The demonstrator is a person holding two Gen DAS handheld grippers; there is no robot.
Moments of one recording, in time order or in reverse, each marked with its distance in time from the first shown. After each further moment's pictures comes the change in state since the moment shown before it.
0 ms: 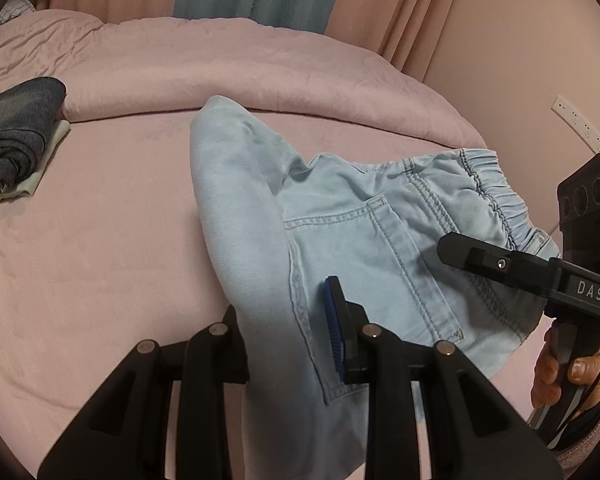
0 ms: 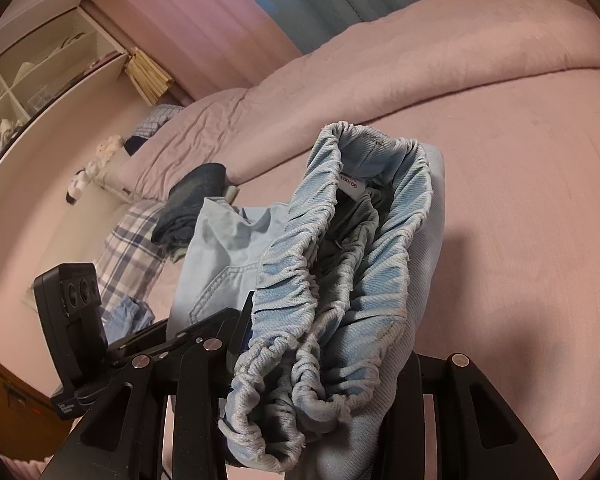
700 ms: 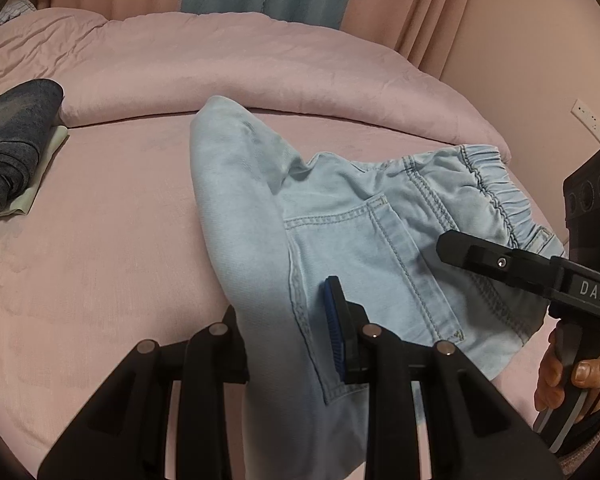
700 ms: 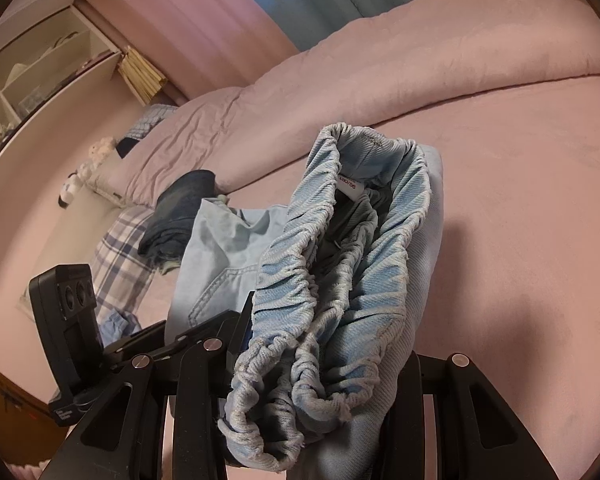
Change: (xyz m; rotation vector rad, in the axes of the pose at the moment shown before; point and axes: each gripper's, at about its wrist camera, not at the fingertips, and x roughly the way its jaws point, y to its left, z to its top) left arm 0.040 0.019 0.029 -0.006 0.024 0.043; right arm 0.031 -0.010 0.024 0.013 0.021 -0.014
